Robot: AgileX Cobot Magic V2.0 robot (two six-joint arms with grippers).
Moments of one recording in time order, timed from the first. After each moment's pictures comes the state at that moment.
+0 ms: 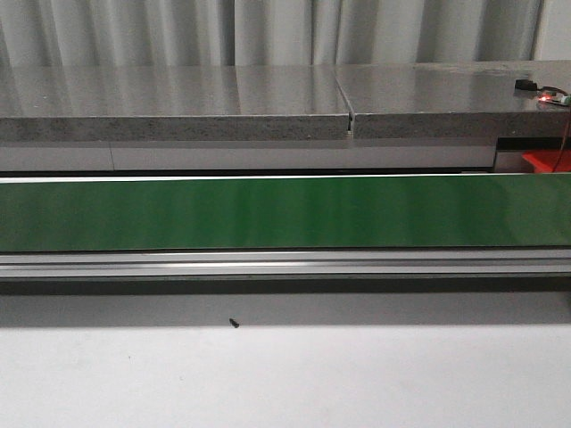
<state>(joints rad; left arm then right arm) -0.10 0.51 -0.66 -0.35 0.71 0.29 -0.09 0.94 -0.77 0.29 0.43 -0.36</state>
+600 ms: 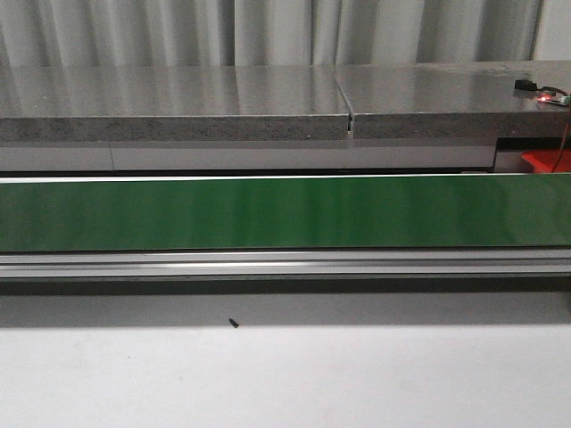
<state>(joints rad) -0.10 0.51 -0.66 -0.35 0.71 0.29 -0.02 0.65 -0.58 0.01 0.50 -0.02</state>
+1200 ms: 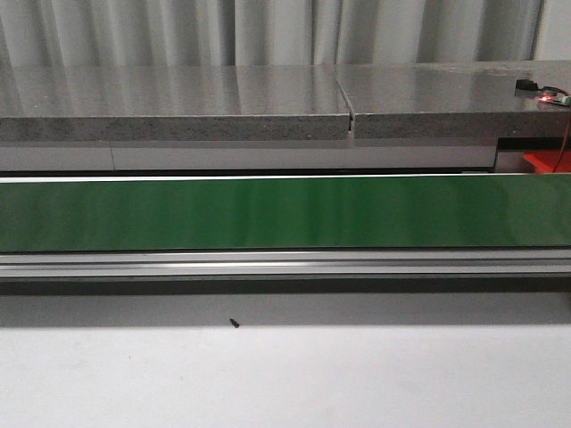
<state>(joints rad) -0.10 0.51 -0.66 -0.35 0.71 0.29 -0.03 0.49 -0.49 0.02 0.49 -0.03</state>
